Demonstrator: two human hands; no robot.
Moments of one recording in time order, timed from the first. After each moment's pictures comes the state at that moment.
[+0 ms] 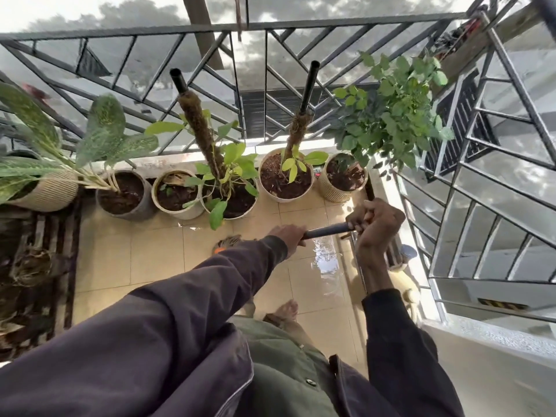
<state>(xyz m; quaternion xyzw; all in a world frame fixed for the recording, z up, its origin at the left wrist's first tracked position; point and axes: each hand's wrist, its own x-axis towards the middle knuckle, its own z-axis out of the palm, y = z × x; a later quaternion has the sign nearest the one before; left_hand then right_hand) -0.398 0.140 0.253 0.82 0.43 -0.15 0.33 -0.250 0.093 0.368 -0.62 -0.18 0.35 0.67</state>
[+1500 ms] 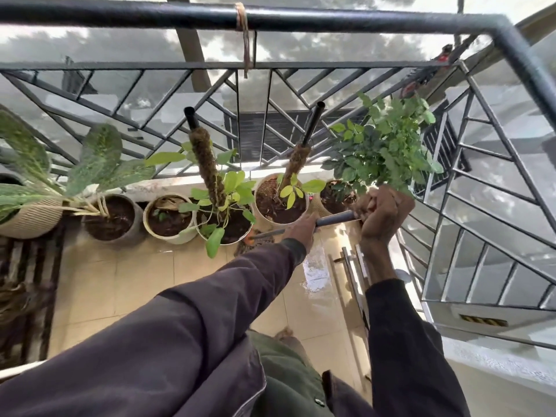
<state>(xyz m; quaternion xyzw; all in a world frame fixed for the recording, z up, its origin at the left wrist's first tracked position) -0.379 0.211 0.285 0.77 0.49 0.04 0.40 -0.266 0.185 0.400 -0.63 -0.29 0.25 0.68</state>
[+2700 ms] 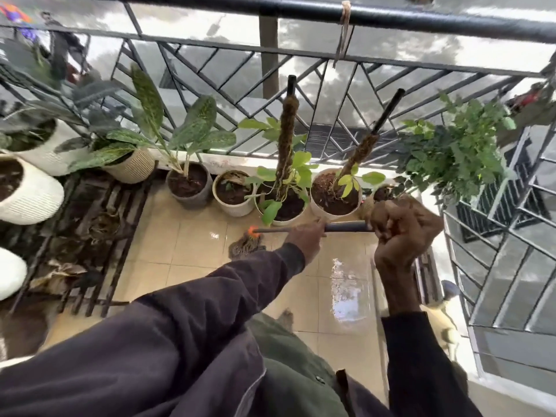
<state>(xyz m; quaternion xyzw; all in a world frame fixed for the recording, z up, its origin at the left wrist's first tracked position) -0.540 0.065 0.302 0.80 0.54 0.10 0.25 -0.404 0.040 0.428 -0.39 -0.42 0.38 0.73</state>
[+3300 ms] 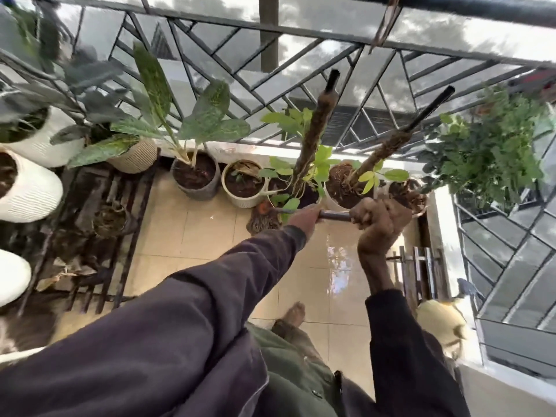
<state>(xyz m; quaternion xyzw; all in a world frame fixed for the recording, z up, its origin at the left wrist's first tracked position) -0.636 0.162 0.269 0.73 0.54 0.07 0.41 -0.513 0.119 0.372 -0.58 -0.40 0.32 0.63</state>
